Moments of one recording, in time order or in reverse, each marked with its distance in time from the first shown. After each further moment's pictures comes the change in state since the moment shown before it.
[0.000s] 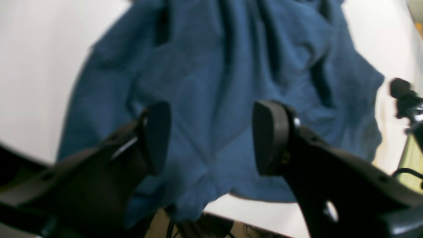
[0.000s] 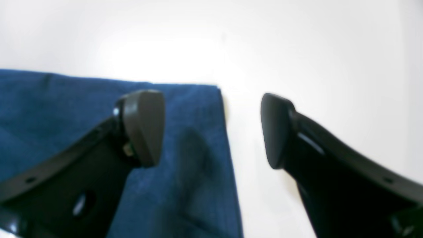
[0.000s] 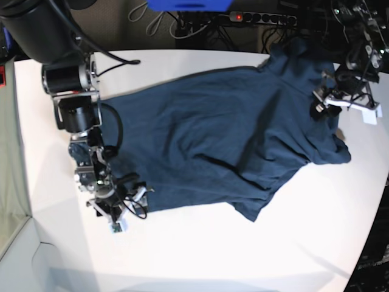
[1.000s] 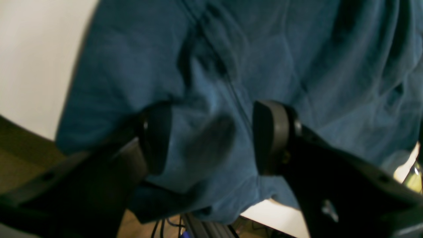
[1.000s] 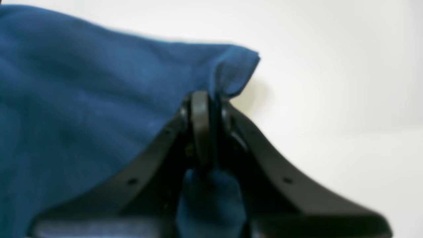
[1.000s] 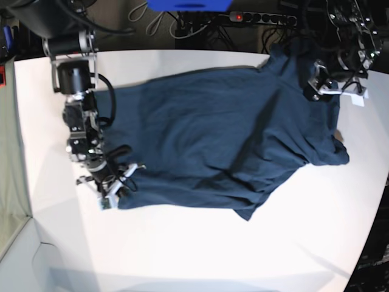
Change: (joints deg) left arm -1.0 0.1 0.3 -17.6 -0.6 -0.1 -1.1; right arm -15.7 2.3 4.3 24.7 -0.2 -0.1 -4.0
